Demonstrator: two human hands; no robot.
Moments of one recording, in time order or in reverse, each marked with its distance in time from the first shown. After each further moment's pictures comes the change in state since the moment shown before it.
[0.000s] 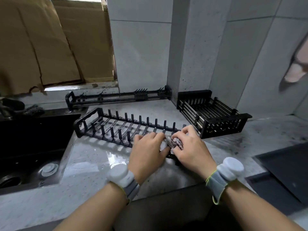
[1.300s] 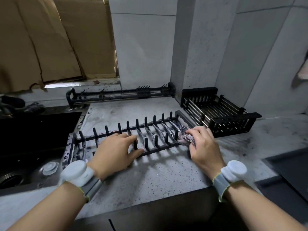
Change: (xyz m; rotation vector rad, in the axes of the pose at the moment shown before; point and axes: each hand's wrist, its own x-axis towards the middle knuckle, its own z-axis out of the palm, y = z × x) left_hand -0.008 -0.091 -0.040 0.221 -0.260 0.016; right_hand 0.011 0.051 0.029 -0.084 0.257 -0.107
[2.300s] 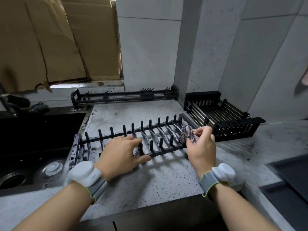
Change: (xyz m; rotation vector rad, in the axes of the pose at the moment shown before) left_hand 0.000 0.008 -0.014 0.050 -0.100 -0.037; right_hand 0.013 -0.032 0.020 0.239 0.241 0.344
